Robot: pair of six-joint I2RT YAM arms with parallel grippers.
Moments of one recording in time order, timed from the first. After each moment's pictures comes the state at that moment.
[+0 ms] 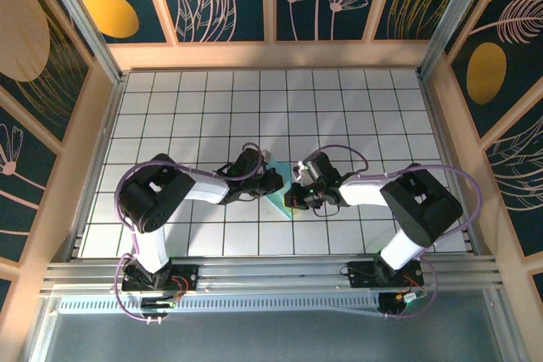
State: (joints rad) left arm -0.75 1.86 0.77 0.35 0.31 -0.98; right arm 0.68 1.62 0.59 0.03 -0.51 0.69
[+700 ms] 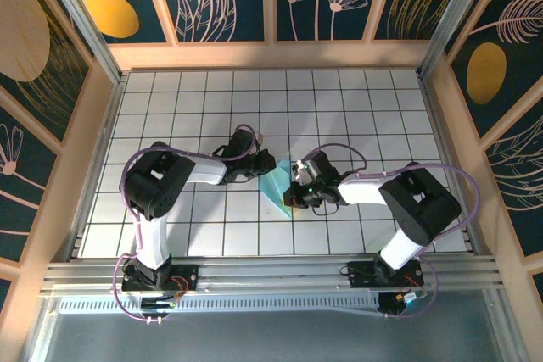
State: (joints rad) left arm -0.60 1.95 0.92 0.28 0.34 -0.87; right arm 0.68 1.63 0.61 0.02 -0.50 0.67
